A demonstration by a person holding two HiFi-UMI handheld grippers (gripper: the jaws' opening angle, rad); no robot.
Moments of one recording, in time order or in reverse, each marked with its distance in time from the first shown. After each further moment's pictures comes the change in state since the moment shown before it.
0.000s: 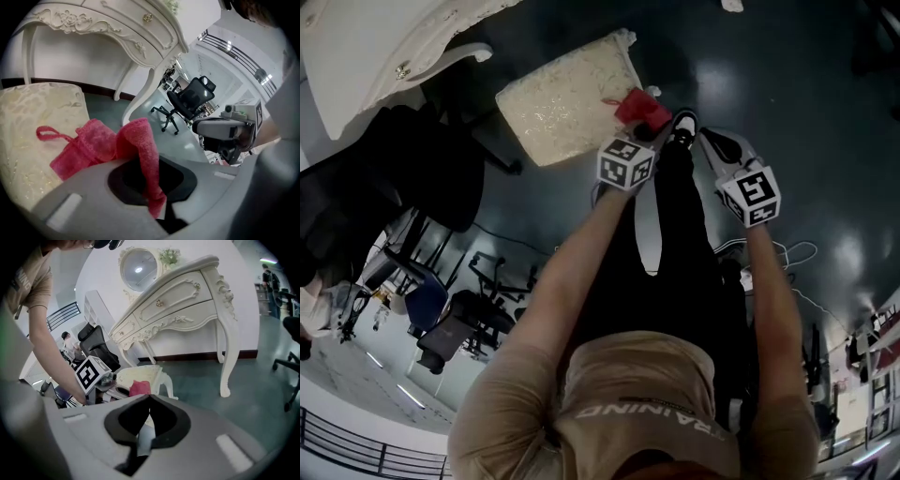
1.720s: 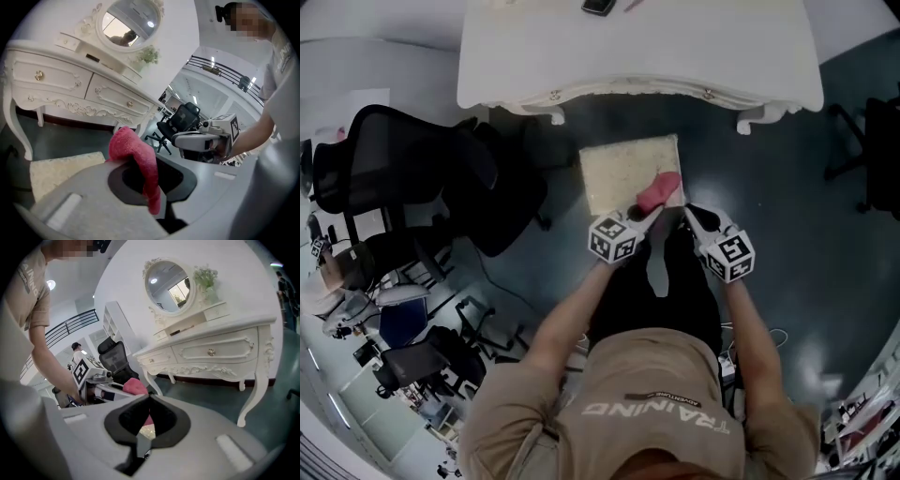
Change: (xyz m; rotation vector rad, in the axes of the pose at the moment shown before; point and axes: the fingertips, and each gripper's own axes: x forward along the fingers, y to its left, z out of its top) left arm -0.288 -0.073 0.120 0.071 -0.291 -0.022; right arm -0.050 0.202 0.187 -0.124 -0.115 0.134
